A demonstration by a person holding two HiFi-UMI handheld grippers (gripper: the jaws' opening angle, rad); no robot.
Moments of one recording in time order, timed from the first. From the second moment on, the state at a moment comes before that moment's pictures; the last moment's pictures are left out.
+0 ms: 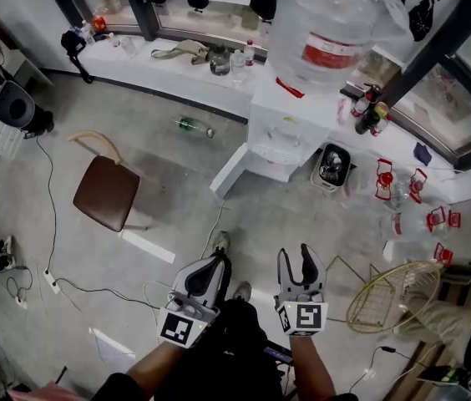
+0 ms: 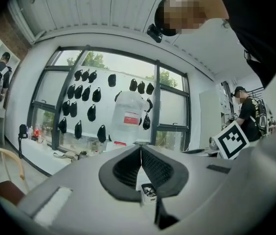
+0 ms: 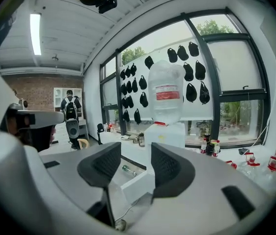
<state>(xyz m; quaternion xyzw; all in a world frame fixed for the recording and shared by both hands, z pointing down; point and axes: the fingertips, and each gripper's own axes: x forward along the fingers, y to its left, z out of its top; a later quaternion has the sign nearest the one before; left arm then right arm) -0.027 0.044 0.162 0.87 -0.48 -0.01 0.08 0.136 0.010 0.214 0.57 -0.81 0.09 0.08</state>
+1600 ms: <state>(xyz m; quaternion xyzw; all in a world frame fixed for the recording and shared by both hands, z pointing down) 0.014 -0.238 0.691 0.90 -0.44 -0.03 0.03 0.166 -0.277 0.826 0.58 -0.81 0.07 0.08</state>
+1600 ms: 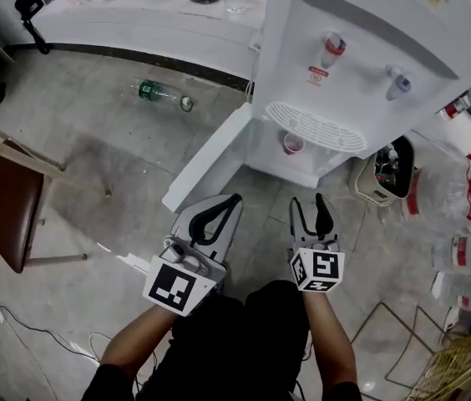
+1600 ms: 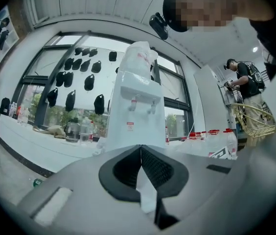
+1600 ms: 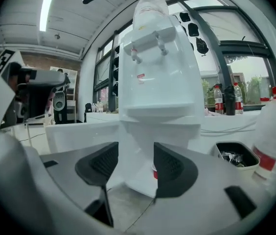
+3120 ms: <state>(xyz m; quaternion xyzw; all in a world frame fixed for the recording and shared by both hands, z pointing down) 0.059 -0.386 0.841 0.90 -0.43 0.04 0.08 0.187 -0.506 1.061 0.63 -0.72 0.20 0.21</state>
